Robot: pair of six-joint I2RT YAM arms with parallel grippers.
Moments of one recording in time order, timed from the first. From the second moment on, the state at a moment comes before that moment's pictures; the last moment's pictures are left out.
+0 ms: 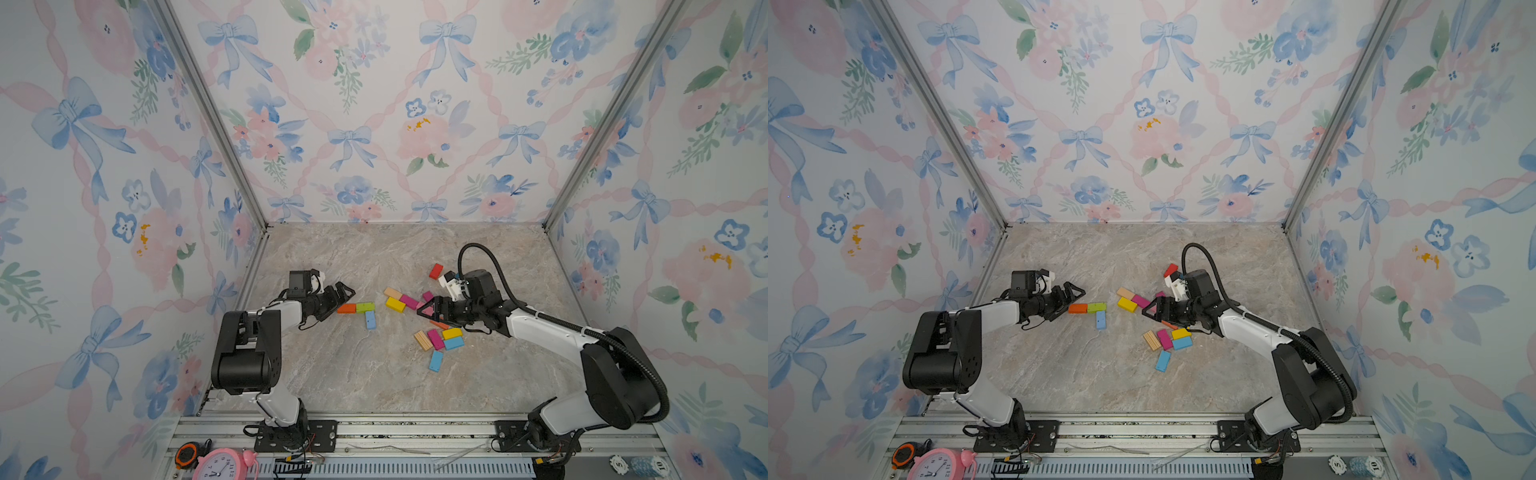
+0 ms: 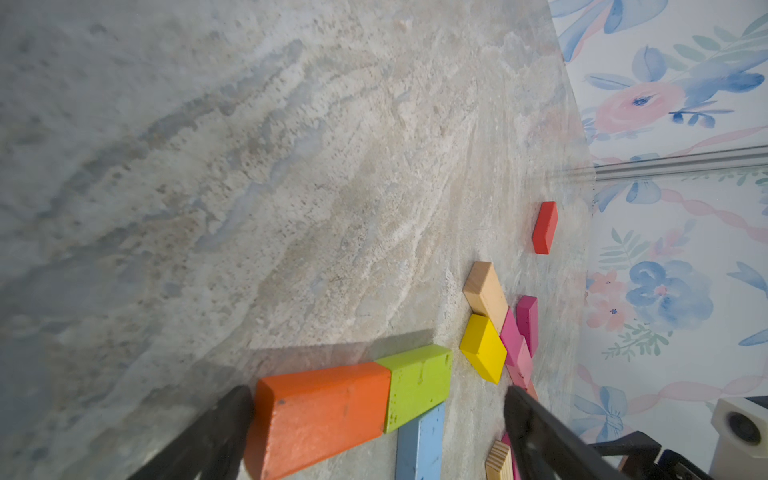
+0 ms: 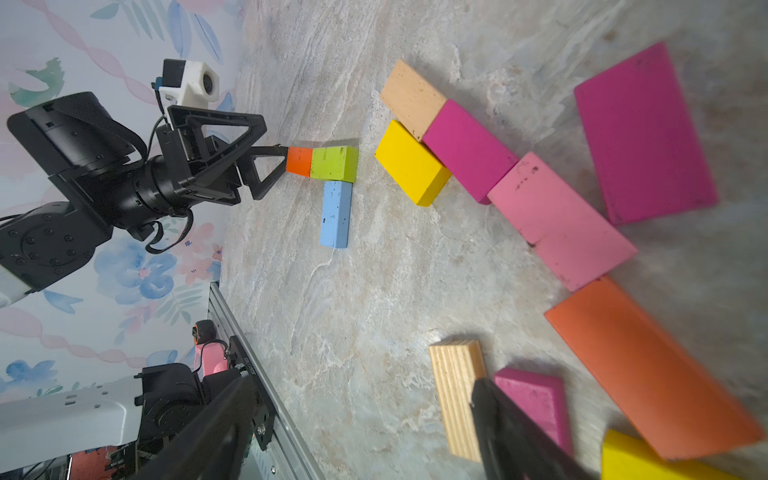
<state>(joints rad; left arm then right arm) 0.02 1.66 0.75 -0.01 0.59 -0.57 0.50 1.49 0.81 -0.09 -0.60 0.64</state>
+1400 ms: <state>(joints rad) -0.23 1.37 0.55 -0.13 0.47 -0.67 0.52 1.53 0.91 -0.15 -0.55 0.65</state>
